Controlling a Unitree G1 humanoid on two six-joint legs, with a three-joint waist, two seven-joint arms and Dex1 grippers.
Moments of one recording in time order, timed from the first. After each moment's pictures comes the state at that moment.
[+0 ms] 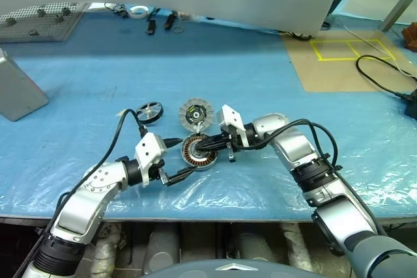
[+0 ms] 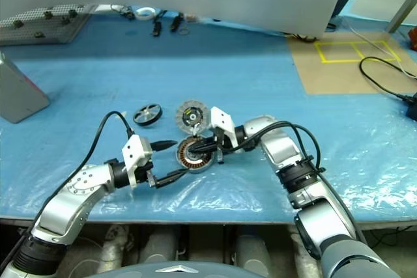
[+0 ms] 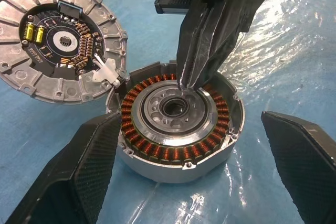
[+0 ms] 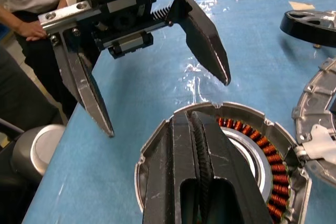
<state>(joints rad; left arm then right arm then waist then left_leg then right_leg) -0.01 0.54 -0.12 -0.34 -0.33 0.28 -0.83 -0.63 -0.35 0.36 0.21 0.19 0.33 1.28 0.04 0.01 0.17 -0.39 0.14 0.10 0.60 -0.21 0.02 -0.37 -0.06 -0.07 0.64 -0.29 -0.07</state>
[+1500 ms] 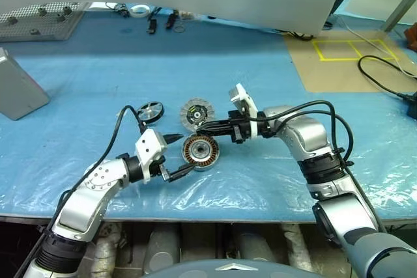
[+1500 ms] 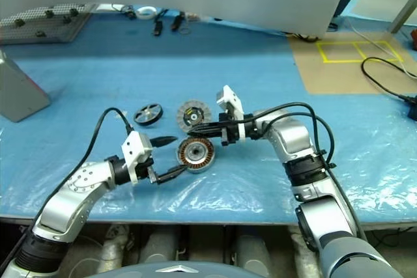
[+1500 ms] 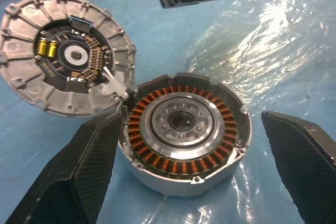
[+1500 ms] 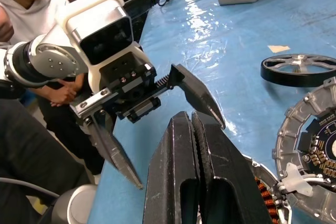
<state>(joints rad) -0.03 0.53 -0.09 -0.35 -0.33 0.28 -0.80 -0.66 -0.38 0.21 0.07 0.40 0.66 1.26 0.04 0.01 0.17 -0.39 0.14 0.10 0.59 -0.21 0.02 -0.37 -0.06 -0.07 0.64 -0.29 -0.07</state>
